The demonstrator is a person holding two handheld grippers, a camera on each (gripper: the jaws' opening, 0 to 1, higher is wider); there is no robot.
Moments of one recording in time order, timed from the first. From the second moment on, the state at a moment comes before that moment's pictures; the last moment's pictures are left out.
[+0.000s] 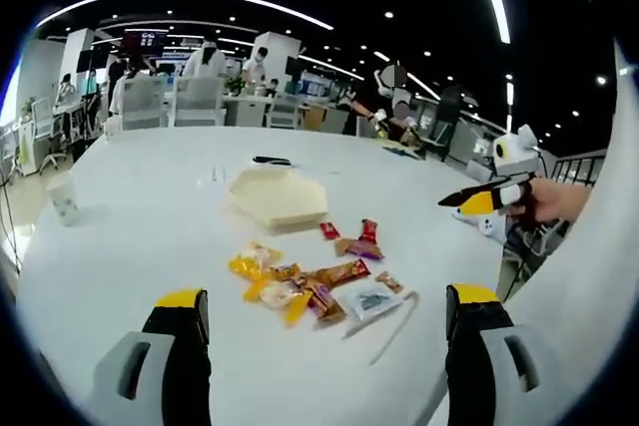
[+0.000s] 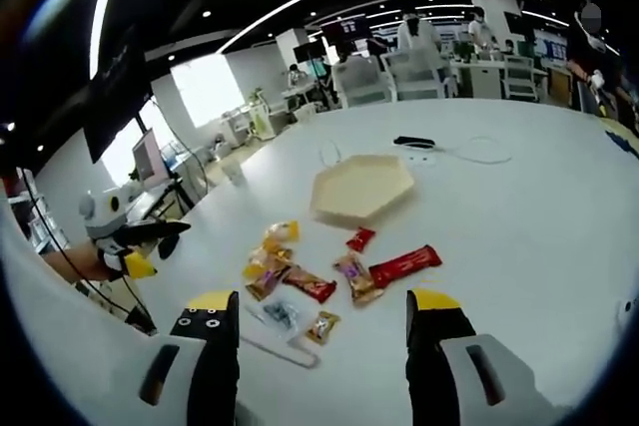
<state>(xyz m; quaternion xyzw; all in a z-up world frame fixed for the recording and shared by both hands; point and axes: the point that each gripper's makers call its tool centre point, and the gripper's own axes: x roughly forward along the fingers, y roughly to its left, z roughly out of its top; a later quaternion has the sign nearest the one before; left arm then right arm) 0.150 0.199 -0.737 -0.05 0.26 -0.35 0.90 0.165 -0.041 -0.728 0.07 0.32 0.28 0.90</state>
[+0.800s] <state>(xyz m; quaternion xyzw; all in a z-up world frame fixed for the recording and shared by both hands) 0.141 0.161 -0.748 -0.03 0.27 -0.41 0.87 0.164 -0.039 -0.743 0.07 0.33 0.27 0.90</state>
